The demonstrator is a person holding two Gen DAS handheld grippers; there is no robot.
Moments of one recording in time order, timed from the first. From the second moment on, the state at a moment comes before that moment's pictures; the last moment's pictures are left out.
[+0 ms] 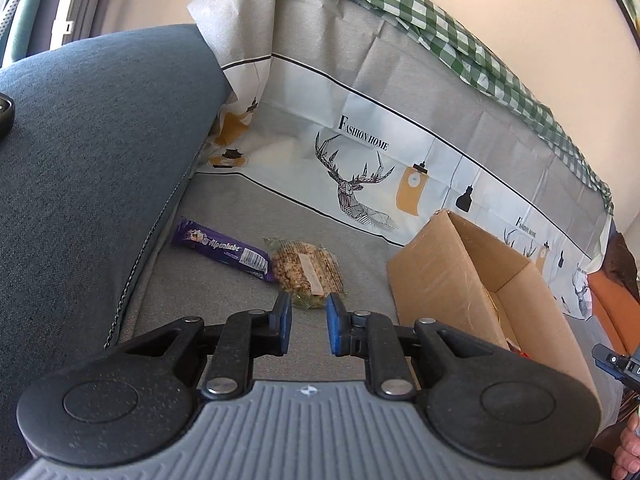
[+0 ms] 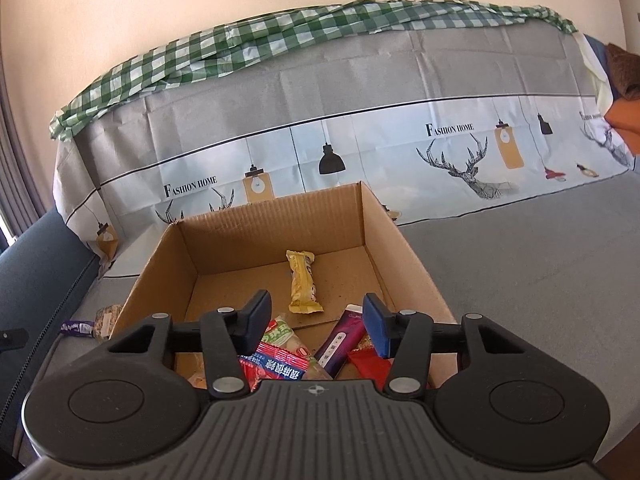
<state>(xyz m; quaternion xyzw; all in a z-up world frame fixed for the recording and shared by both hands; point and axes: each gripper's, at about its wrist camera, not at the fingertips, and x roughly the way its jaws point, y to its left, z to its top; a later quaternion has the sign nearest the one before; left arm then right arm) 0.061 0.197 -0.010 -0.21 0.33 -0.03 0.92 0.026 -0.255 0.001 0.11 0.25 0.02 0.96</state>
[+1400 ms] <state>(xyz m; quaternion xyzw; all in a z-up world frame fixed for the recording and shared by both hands) 0.138 0.231 -0.048 -0.34 0.40 0.08 0.85 0.082 -0.130 0.048 0.09 0.26 0.17 0.95</state>
